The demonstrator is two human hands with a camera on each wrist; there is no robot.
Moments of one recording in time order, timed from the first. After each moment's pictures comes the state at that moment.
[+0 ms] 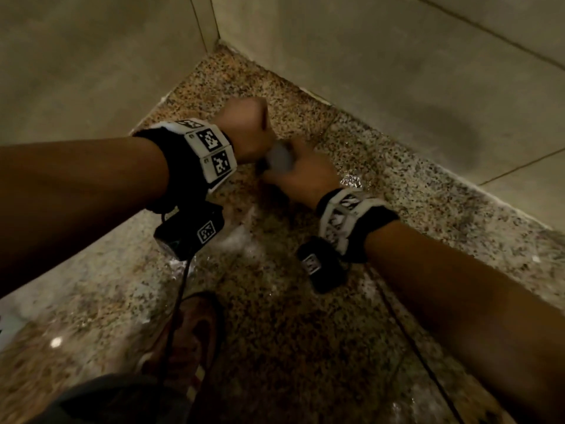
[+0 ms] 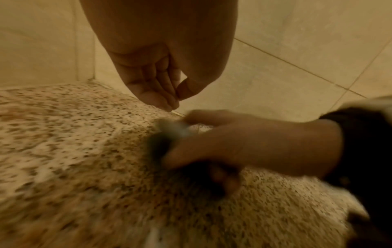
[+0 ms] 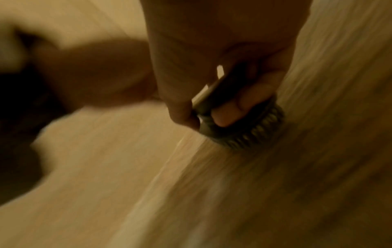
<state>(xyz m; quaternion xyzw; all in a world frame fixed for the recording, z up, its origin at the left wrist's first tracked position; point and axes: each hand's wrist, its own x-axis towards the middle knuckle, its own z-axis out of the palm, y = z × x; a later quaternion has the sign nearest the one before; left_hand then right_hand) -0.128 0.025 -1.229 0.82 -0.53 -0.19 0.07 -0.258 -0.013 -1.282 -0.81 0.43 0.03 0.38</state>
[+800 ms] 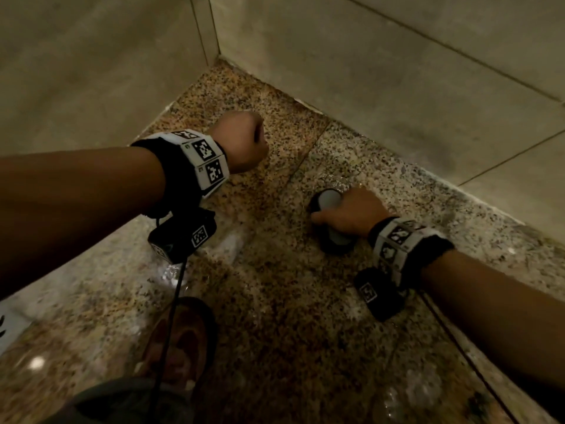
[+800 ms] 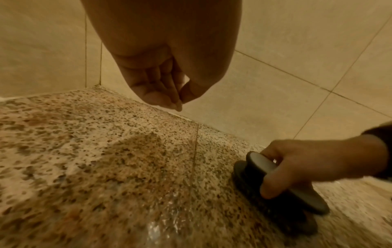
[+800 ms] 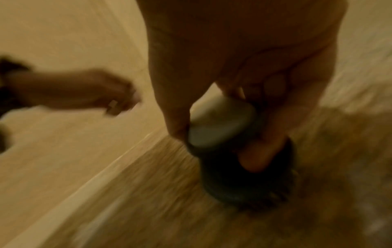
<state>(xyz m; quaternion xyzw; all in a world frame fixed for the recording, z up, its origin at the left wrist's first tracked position) -0.128 0.051 -1.221 0.81 -0.55 -0.19 0.10 -0.344 -0.015 -1.281 -0.76 0.54 0.21 0.29</state>
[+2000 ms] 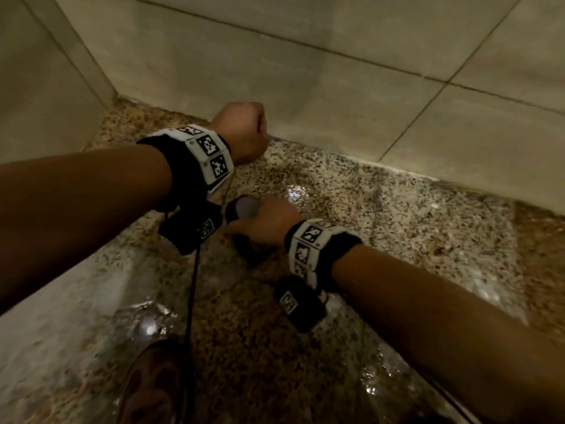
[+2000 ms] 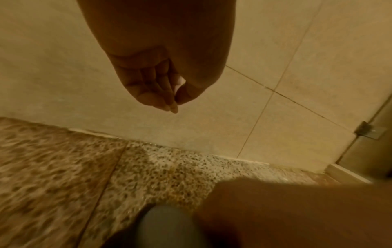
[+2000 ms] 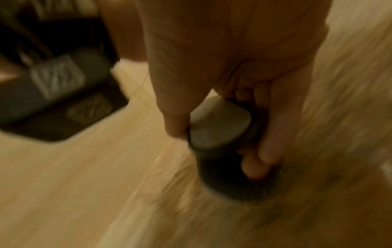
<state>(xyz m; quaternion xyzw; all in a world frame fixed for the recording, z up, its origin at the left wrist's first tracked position) -0.205 -0.047 -1.210 0.71 -0.67 -0.16 0.13 -0.324 0.013 -1.249 -0.77 0.48 0.19 0.39</state>
